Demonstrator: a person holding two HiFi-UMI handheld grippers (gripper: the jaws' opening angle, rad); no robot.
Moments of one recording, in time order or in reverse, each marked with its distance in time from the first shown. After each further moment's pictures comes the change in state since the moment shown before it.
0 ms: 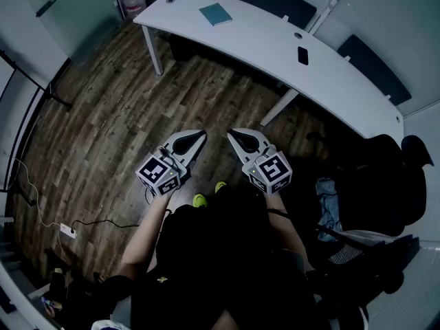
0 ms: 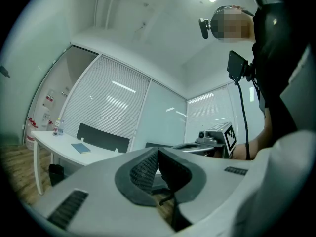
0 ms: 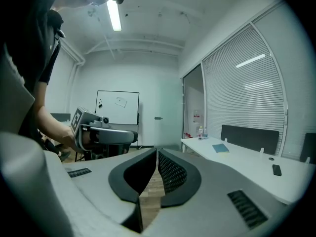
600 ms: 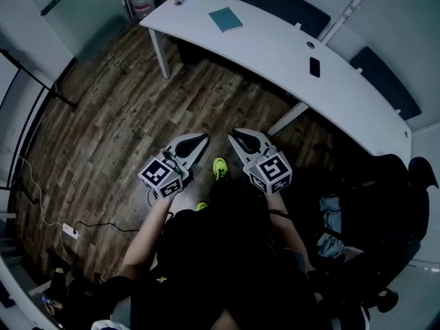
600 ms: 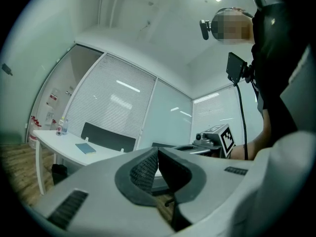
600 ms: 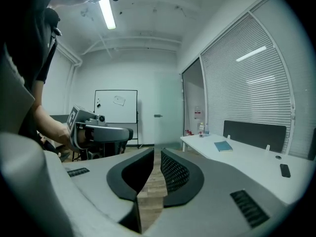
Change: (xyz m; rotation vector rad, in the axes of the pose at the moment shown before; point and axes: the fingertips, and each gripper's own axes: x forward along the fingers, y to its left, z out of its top) left arm 0.027 0.060 0.001 -0.023 0.009 0.038; right arm 0.058 -0.051 -0.011 0.033 0.027 0.024
